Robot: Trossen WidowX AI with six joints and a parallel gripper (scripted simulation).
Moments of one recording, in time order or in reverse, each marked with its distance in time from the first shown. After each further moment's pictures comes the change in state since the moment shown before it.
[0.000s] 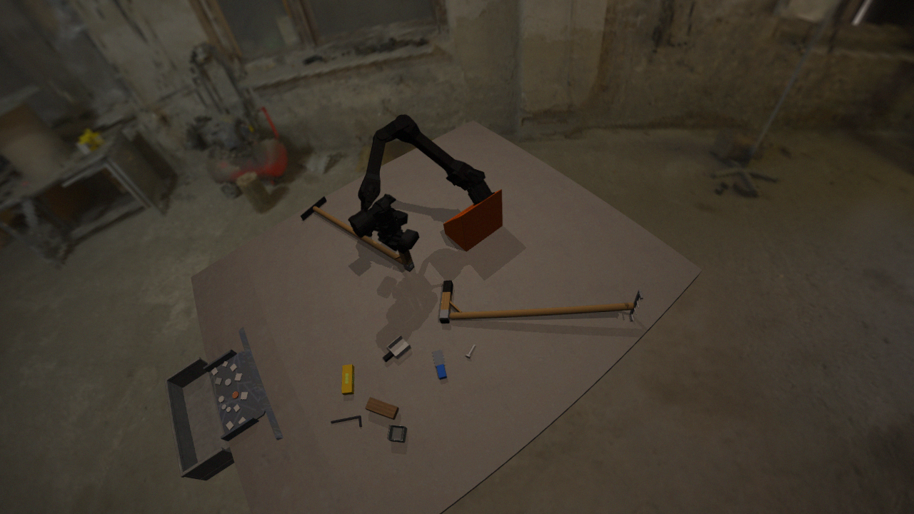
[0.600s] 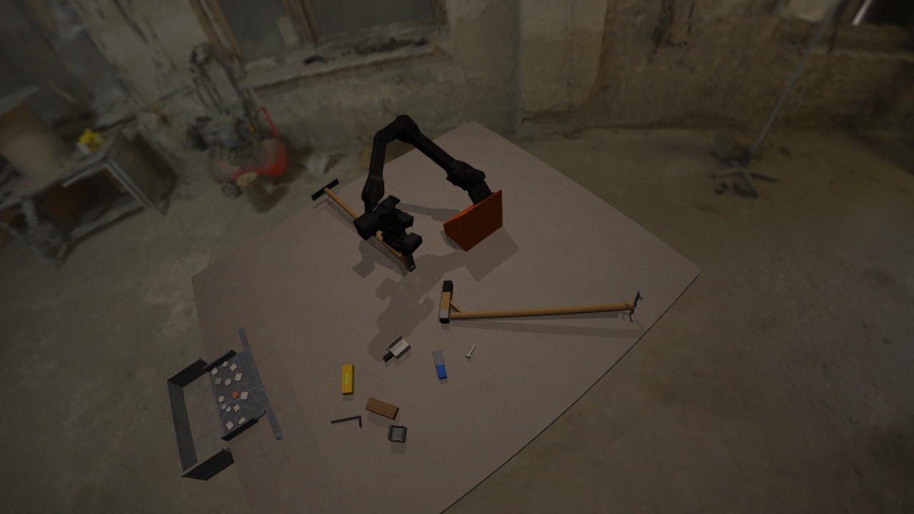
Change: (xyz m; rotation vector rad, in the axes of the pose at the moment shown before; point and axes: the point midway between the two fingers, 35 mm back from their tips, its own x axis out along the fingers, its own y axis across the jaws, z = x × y) arm -0.001 -0.017 -0.002 0.122 0.004 0.004
